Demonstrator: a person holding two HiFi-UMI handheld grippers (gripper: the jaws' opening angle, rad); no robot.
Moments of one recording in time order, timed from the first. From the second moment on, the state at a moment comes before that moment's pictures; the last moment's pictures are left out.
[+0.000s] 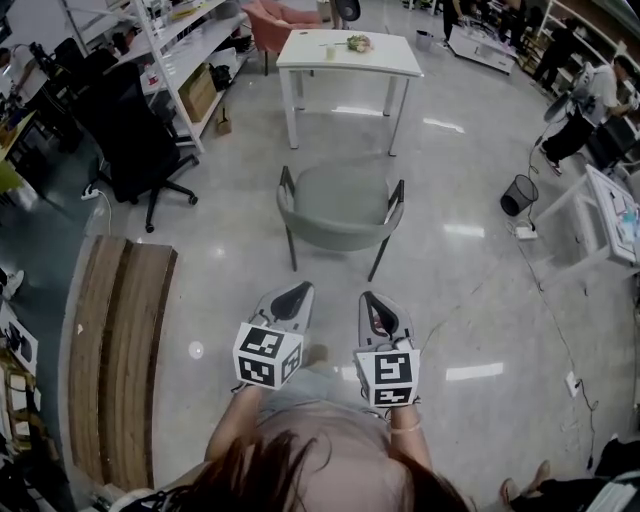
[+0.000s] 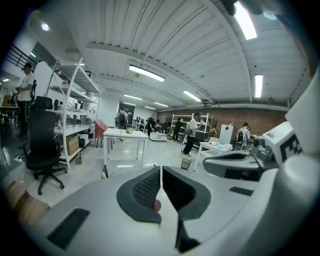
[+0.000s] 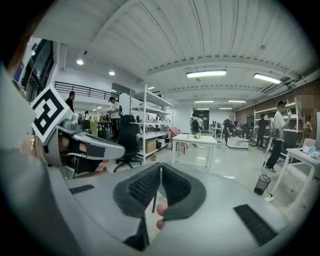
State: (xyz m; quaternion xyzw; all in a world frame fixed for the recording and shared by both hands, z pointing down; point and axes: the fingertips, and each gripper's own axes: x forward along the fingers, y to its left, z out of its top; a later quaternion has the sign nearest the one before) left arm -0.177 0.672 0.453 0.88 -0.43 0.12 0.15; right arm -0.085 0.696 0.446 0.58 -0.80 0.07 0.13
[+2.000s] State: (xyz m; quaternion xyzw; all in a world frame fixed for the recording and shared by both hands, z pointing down) left arm -0.136 0.438 0.623 0.86 -0.31 0.38 0.10; right arm -0.074 0.449 0.602 0.45 -0.80 0.06 0.38
